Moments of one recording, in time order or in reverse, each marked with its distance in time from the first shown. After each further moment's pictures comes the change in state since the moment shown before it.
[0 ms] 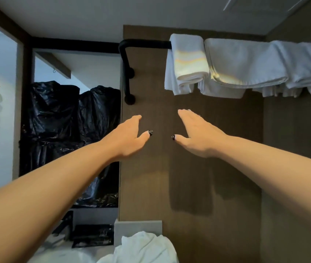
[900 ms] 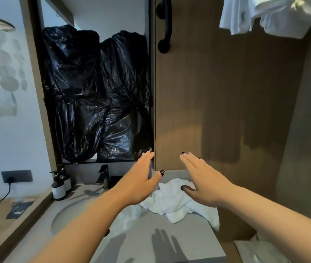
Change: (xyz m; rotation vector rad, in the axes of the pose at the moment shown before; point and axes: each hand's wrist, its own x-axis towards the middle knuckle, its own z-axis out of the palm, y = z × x) left_hand -0.167 -0.212 0.081 -0.288 -0.346 -0.055; right_hand -0.083 -0.182 0.207 0.069 -0.376 -0.019
